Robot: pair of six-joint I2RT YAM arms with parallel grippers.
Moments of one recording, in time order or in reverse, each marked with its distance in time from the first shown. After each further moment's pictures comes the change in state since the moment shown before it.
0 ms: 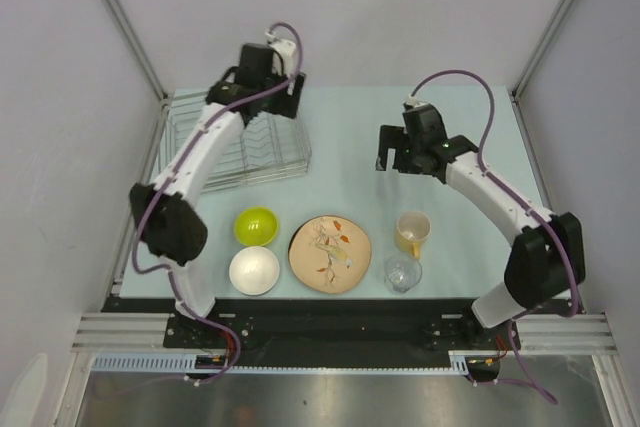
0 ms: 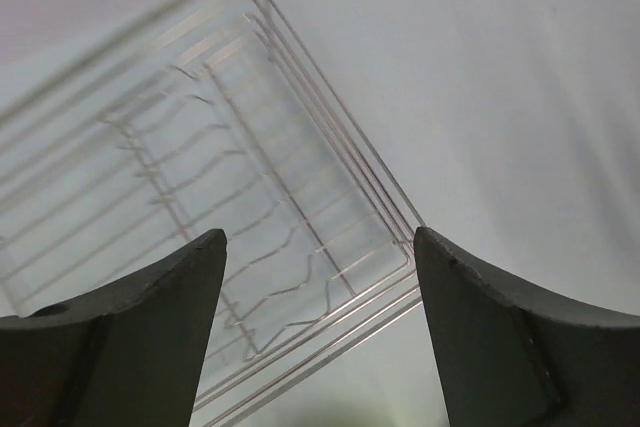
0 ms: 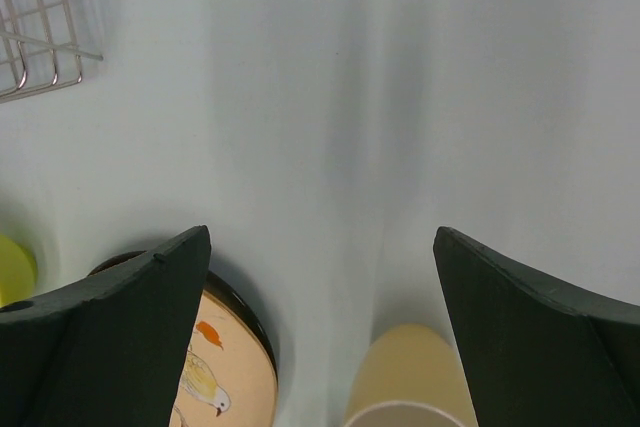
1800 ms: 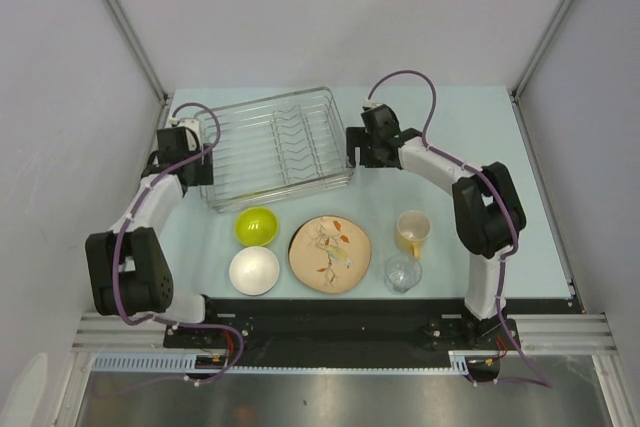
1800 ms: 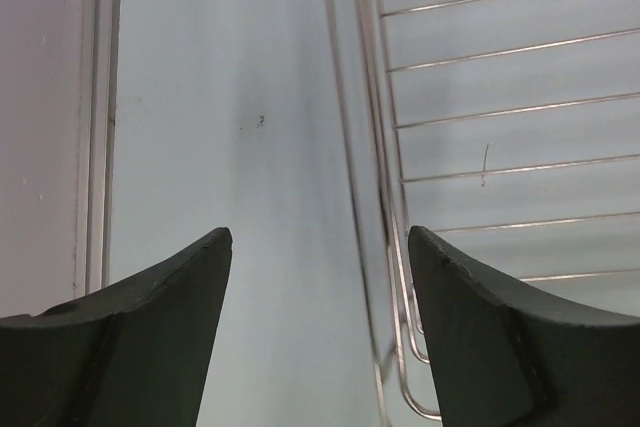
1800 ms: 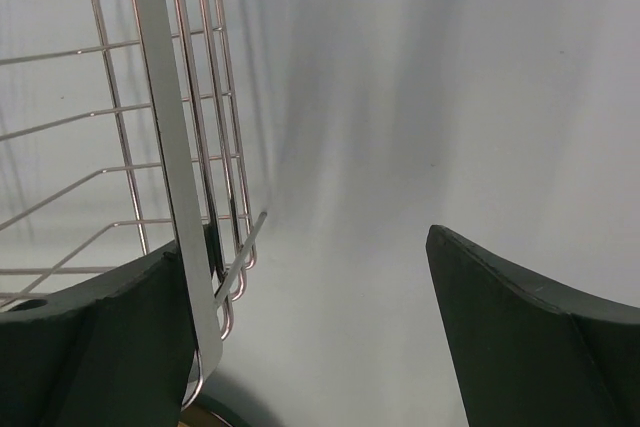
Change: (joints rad) left arm 0.504 -0.460 -0.914 0.365 -0.063 0.067; right arm 0.088 0.465 0.220 0.190 -0.005 -0.030
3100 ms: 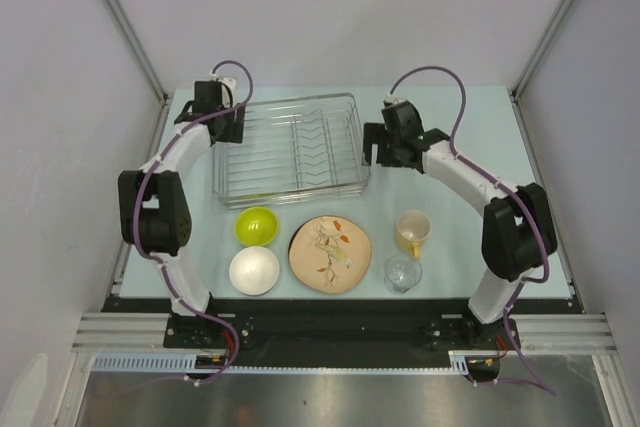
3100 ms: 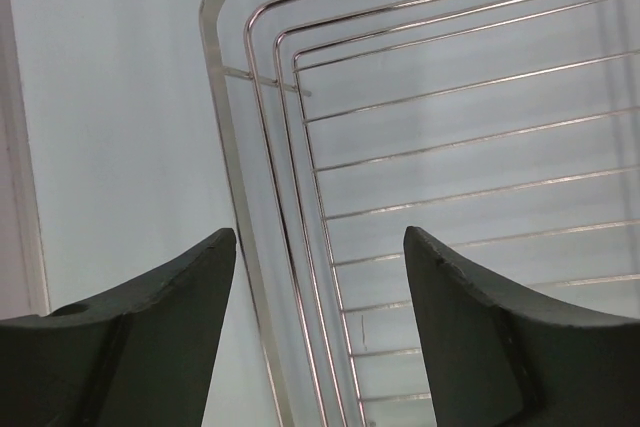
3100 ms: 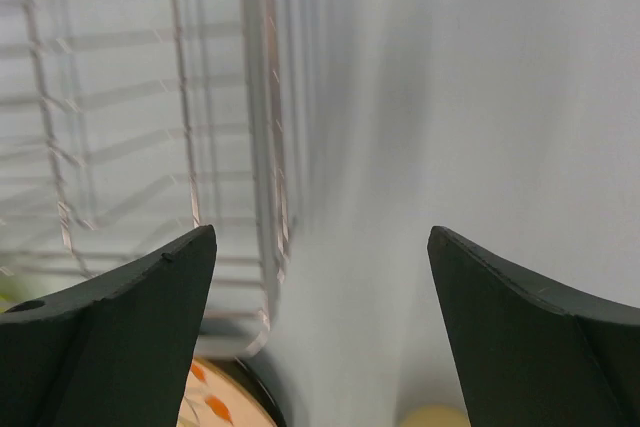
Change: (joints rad) left arm -0.172 0.452 0.522 -0.061 0.018 -0.008; right arm -0.041 -0.250 -0.167 -0.072 0.023 0.018
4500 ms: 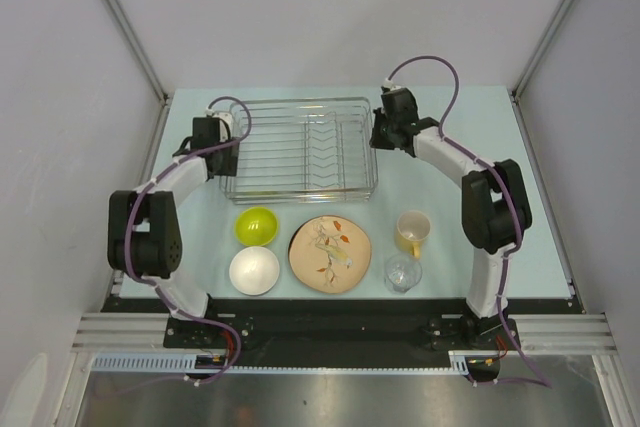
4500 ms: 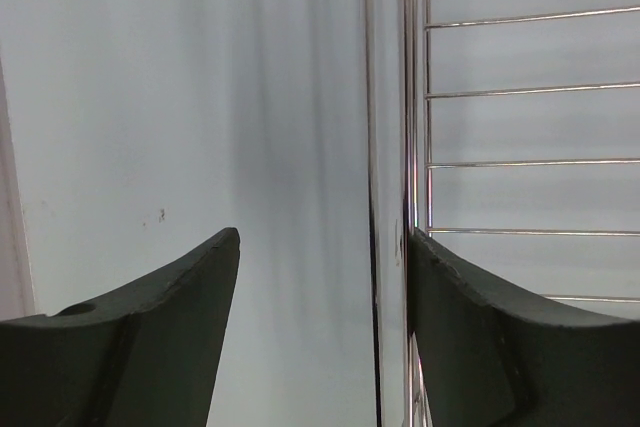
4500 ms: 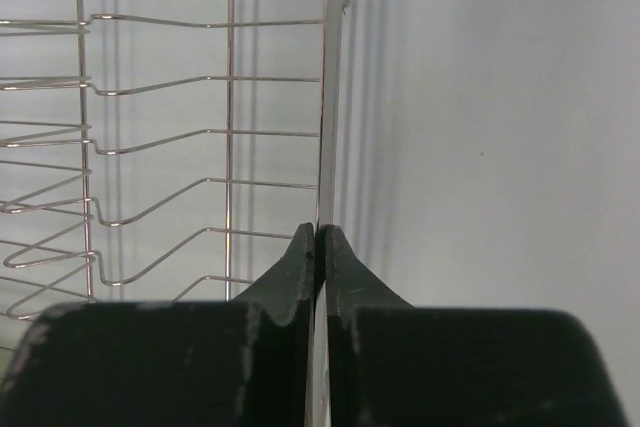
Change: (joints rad) left arm 0.024 -0.216 -0.416 0.143 -0.074 0.010; right arm -0.075 0.274 0.247 0.133 -0.077 -0.023
